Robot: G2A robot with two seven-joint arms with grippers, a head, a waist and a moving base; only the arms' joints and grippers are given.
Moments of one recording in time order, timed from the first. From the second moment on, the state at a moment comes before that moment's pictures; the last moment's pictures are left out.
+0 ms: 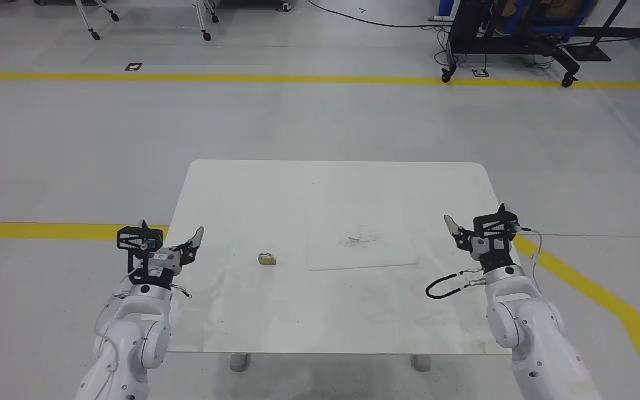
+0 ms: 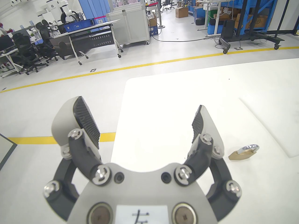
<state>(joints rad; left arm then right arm) 1.73 -1.15 -1.60 -1.80 1.33 0.00 0.00 -1.73 -1.15 1.60 -1.80 -1.33 0.00 0.00</state>
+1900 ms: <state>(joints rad) 1.73 -1.15 -1.60 -1.80 1.33 0.00 0.00 -1.09 -1.23 1.00 -1.09 -1.54 -0.56 0.04</state>
